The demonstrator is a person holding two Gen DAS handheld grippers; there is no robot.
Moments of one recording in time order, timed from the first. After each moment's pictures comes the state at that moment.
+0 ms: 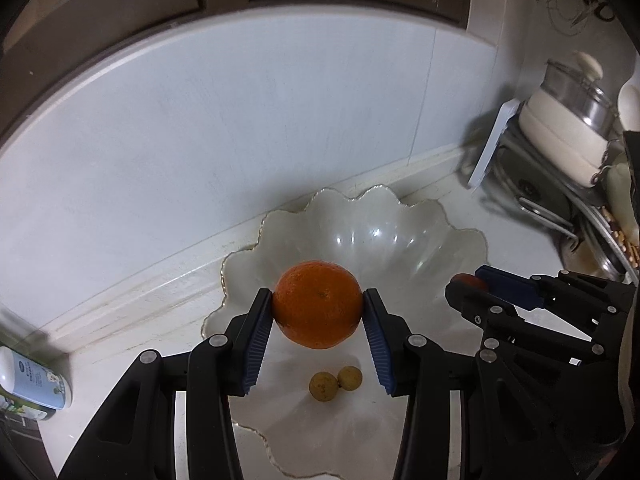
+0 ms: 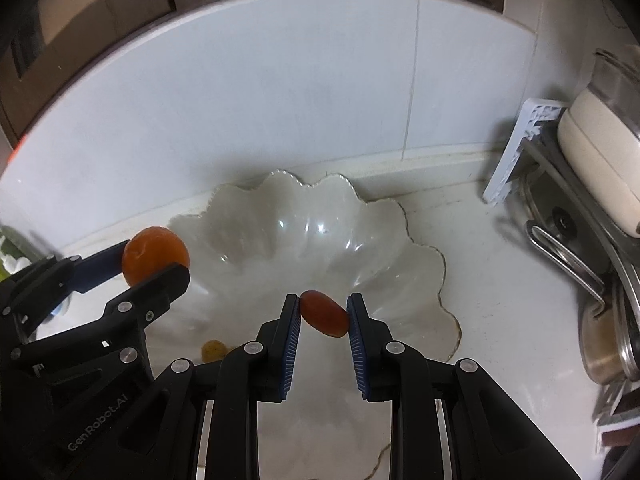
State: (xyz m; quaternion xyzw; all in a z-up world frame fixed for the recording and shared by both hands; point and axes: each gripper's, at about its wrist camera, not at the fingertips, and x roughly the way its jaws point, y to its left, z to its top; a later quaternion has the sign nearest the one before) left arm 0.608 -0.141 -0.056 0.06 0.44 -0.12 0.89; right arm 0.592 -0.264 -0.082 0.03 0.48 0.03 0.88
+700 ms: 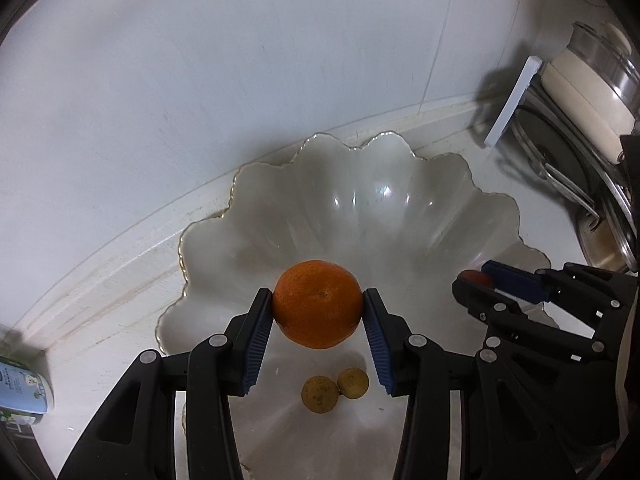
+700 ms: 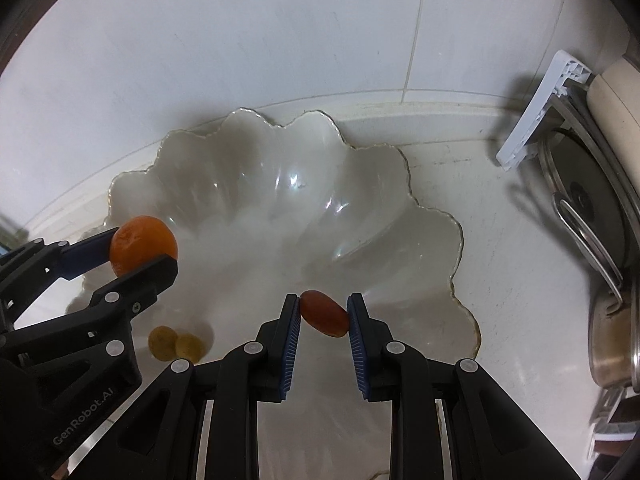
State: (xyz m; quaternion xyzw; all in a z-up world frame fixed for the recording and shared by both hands) left arm 0.639 -0.151 -0.101 0.07 0.51 -0.13 0.85; right arm 0.621 -0.273 -0.130 0.01 0.55 0.01 0.84
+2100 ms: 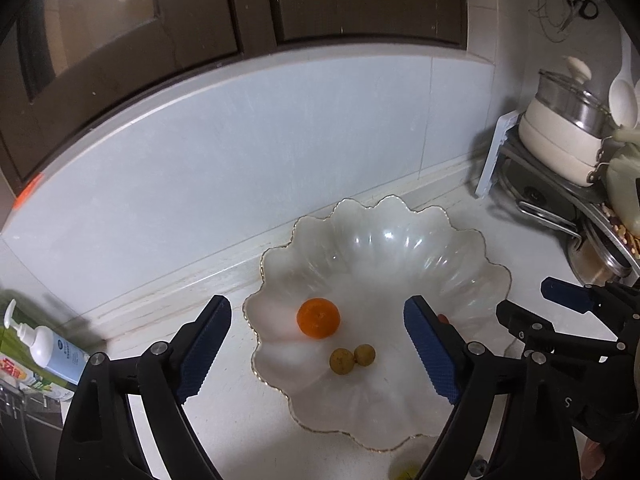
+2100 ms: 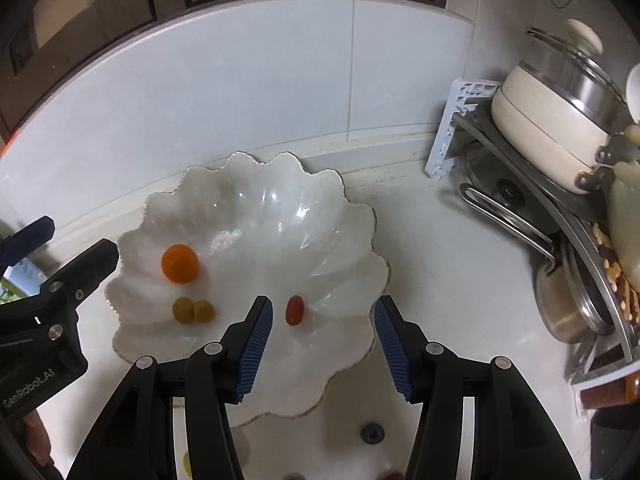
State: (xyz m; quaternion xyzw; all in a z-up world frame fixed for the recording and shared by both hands) left arm 0.553 -0.129 -0.025 0.08 0.39 -0.08 0.91; right arm 0.536 -0.287 -0.059 0.02 0.48 -0.03 0.88
